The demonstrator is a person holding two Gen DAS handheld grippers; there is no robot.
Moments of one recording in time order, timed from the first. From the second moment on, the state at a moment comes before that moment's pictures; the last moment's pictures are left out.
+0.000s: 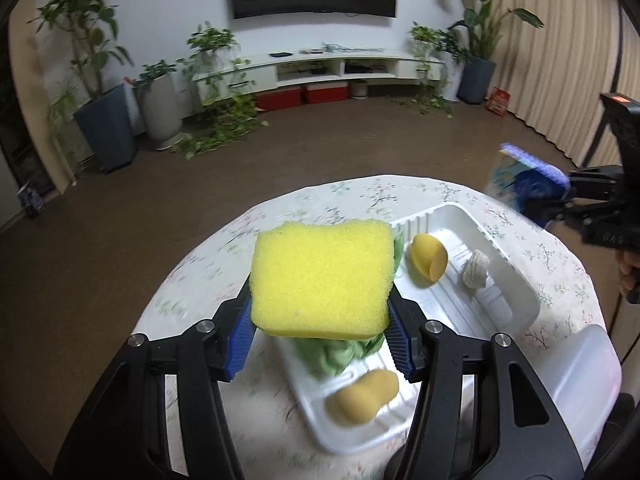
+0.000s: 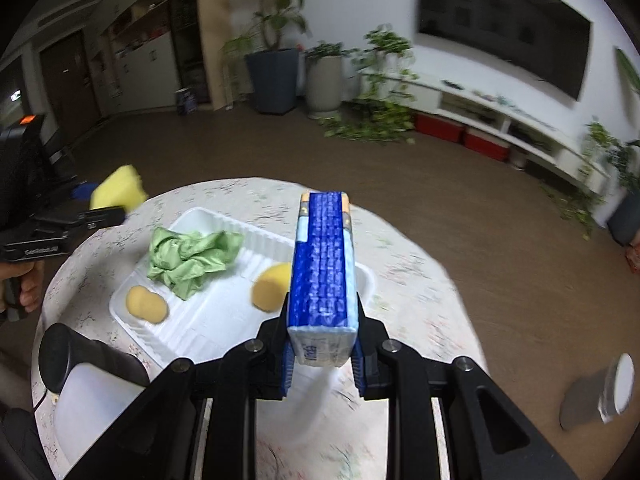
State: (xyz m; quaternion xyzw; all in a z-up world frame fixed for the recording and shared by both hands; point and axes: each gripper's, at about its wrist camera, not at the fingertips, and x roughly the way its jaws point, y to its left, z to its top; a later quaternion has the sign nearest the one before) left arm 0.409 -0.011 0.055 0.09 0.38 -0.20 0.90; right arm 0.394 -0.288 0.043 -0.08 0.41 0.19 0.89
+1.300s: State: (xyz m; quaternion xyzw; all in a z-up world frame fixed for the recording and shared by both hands) left arm 0.408 -0.090 -0.021 0.25 0.43 -0.37 0.79; right arm 0.430 -0.242 -0.051 -0.10 0.51 0.36 0.78
